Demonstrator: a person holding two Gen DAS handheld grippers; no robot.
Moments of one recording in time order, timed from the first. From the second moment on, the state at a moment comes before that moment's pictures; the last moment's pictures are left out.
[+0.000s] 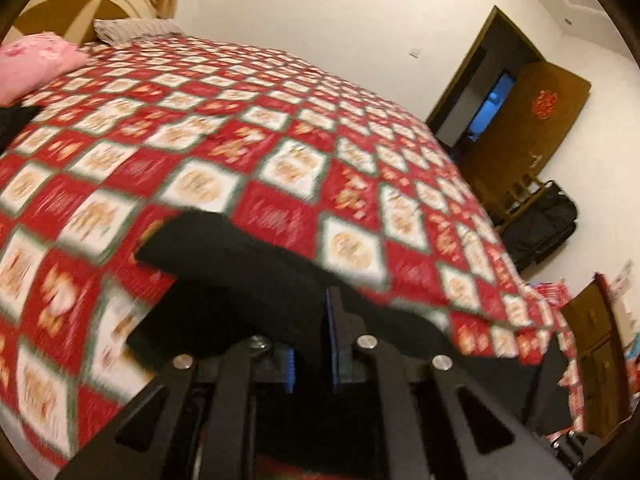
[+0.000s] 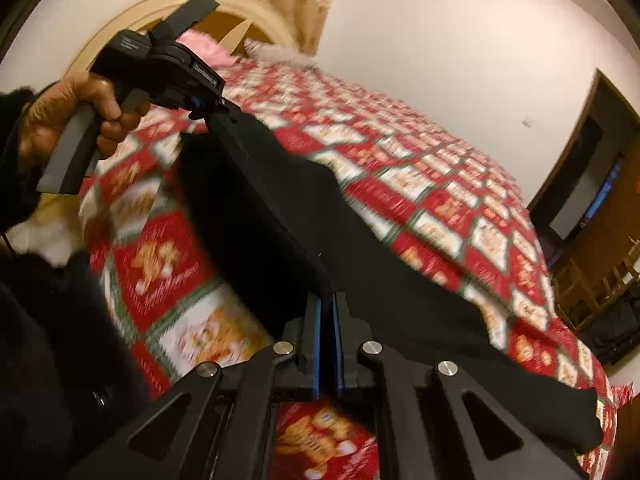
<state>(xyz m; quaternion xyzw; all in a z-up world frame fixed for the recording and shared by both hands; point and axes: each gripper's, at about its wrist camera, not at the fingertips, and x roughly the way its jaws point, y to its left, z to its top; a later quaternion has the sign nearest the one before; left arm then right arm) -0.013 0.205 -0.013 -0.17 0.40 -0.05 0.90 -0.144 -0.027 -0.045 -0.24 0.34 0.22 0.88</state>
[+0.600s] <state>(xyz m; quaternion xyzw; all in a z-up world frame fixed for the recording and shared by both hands) -0.036 0.246 -0.038 -0.10 0.43 0.07 0.89 -0.111 -0.068 -0.030 -0.05 0.40 0.27 0.88</state>
